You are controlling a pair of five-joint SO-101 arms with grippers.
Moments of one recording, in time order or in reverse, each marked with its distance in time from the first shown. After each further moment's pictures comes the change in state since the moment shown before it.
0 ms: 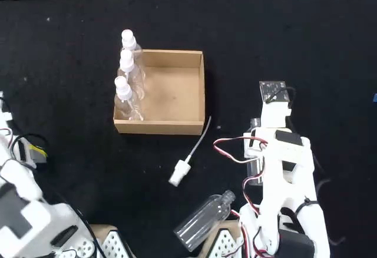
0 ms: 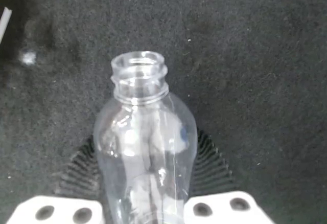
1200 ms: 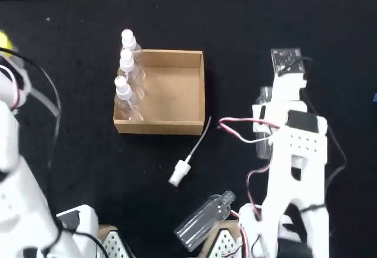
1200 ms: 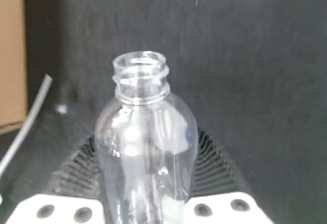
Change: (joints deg) left arm 26.6 -35.8 -41.2 13.7 44.1; right arm -1.6 -4.9 -19.7 12.2 0.0
